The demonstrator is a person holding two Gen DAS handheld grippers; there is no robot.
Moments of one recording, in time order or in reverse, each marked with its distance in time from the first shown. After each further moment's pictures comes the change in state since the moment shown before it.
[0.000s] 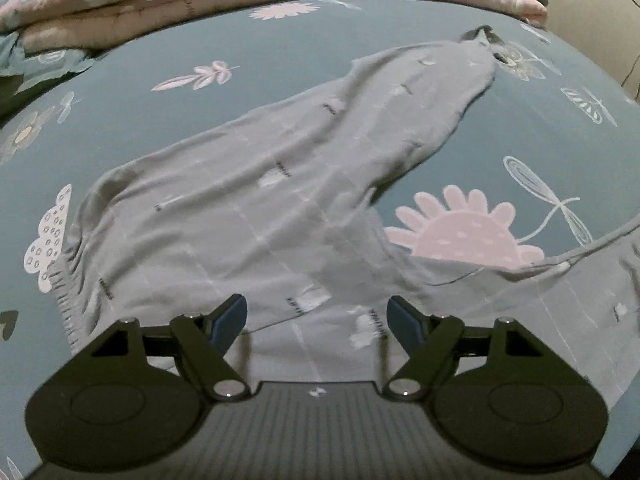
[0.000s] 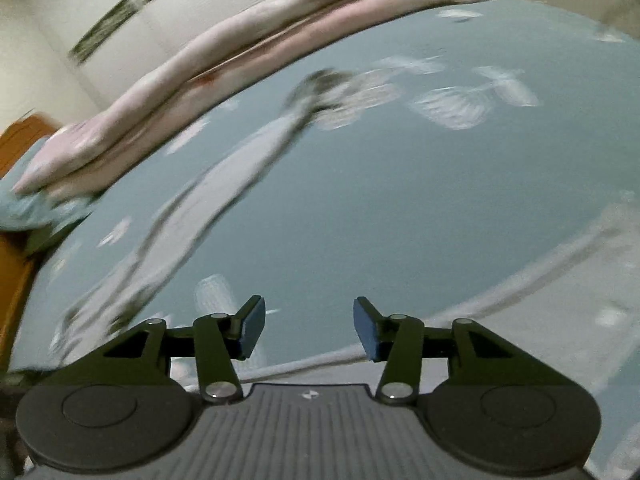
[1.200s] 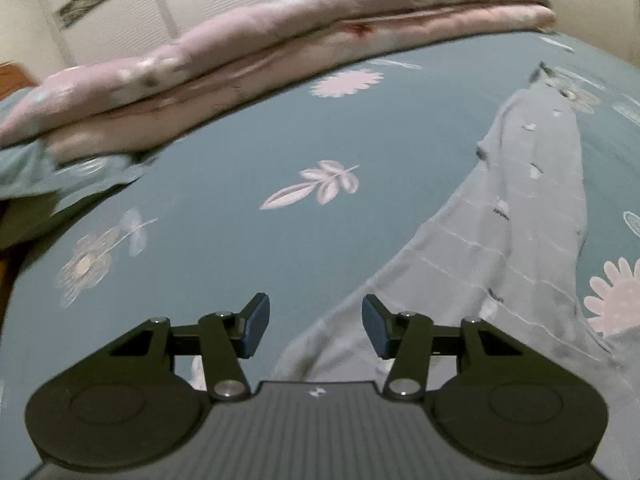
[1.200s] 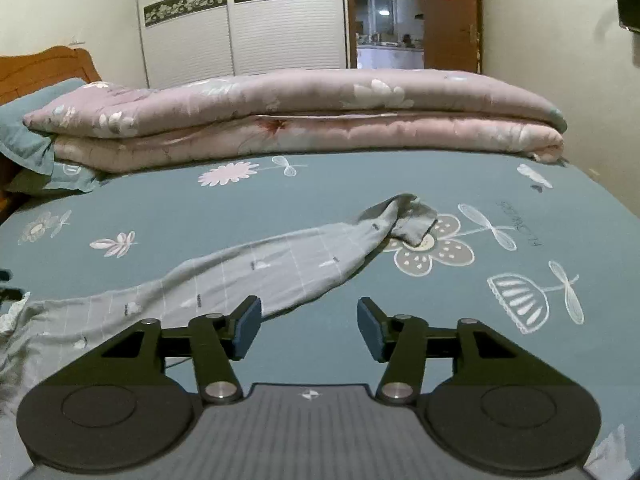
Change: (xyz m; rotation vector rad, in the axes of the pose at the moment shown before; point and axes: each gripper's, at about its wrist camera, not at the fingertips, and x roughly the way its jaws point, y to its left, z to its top) left arm 0.021 0.120 0.107 0.270 -0.146 0.055; right arm 0.023 0.088 0.074 -0.369 -0.196 -0.166
